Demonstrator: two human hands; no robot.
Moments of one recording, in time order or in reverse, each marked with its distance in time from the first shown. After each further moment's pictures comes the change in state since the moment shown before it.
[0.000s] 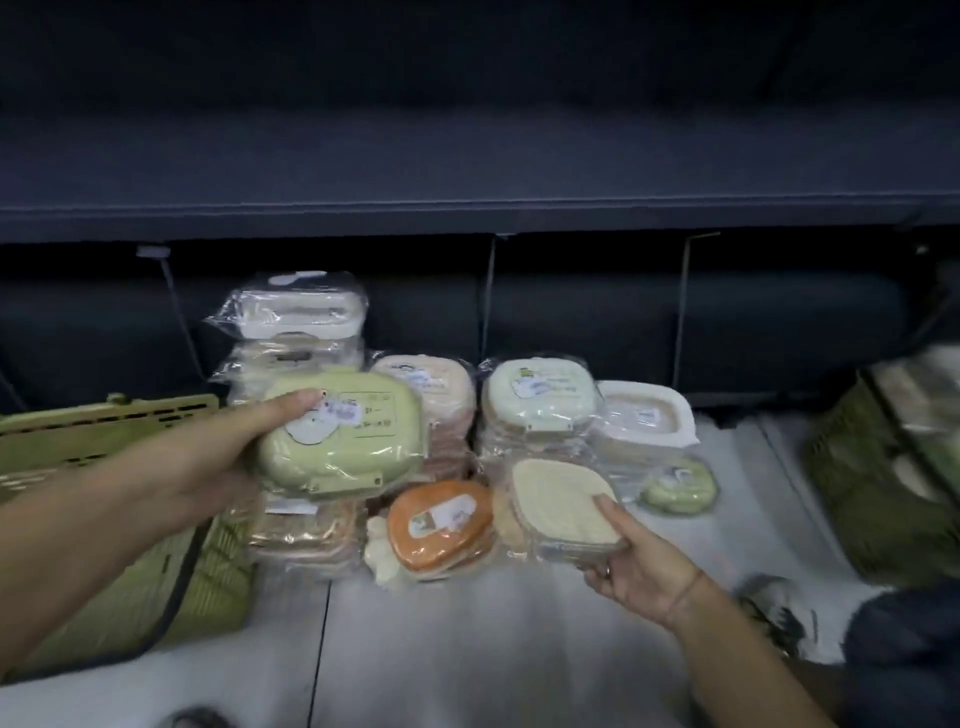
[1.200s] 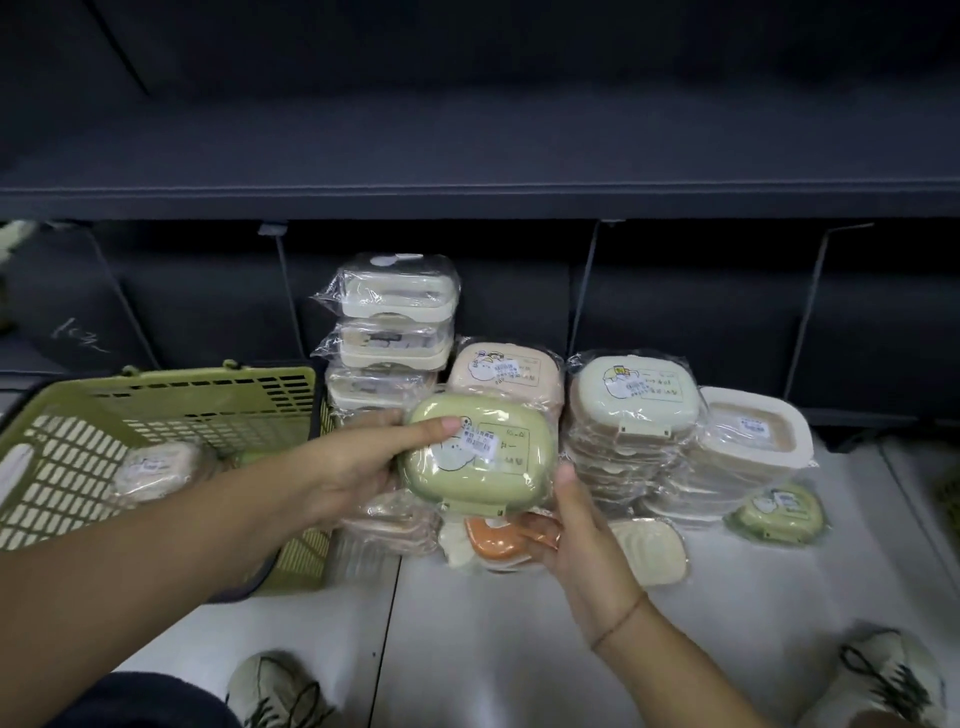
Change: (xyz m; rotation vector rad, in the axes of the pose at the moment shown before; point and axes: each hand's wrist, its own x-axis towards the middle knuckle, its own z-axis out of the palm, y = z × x) left_hand 0.019 -0.029 0.006 -0.009 -0.076 -0.061; right_hand -0.014 0.046 0.143 -0.230 -0.168 -0.418
